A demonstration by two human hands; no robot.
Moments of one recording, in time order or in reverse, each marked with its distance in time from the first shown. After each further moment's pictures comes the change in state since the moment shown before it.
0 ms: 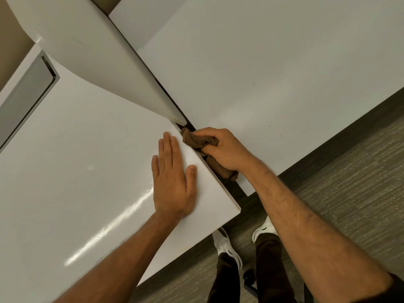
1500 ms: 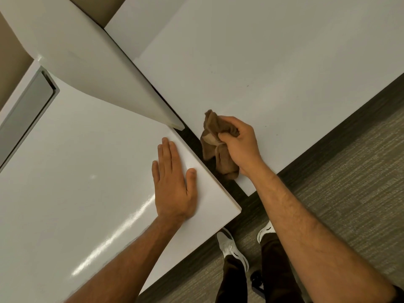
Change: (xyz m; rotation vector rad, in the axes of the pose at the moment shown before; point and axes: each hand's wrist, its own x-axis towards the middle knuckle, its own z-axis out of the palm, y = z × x) left_hand 0.000 0.000 0.001 -0.024 0.007 -0.015; right_hand -0.013 0.004 -0.011 0.326 0.461 -0.008
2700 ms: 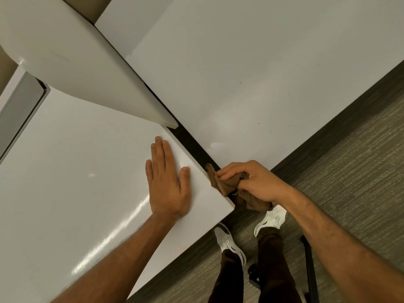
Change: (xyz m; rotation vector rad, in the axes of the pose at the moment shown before) left_hand -0.001 0.005 -0.006 0.007 -0.007 -0.003; right_hand -0.062 0.020 -0.067 -0.135 -0.569 0.202
